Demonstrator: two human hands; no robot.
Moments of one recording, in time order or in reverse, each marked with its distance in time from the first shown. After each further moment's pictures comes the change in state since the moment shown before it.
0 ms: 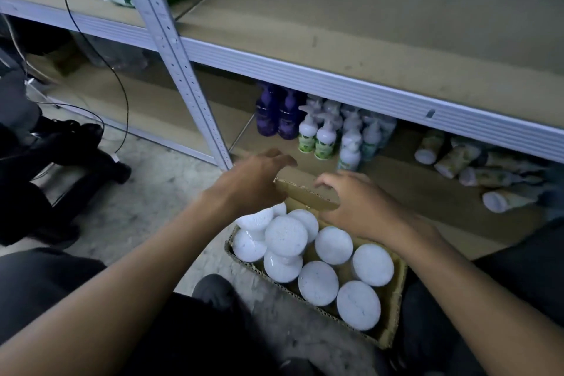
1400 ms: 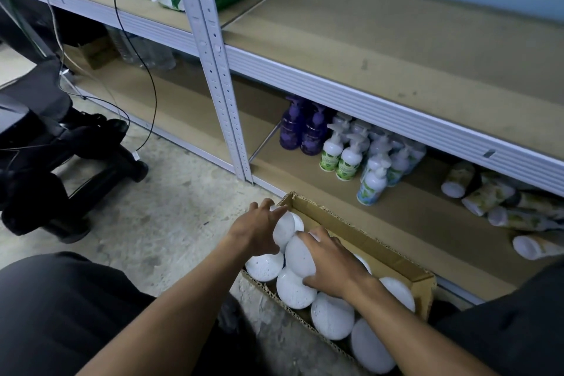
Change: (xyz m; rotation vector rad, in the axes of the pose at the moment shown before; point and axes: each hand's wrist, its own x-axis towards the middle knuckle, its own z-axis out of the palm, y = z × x) left_hand -0.009 -0.074 0.098 0.076 -0.265 -0.318; right_hand 0.045 0.010 0.131 -0.195 -0.235 -0.027
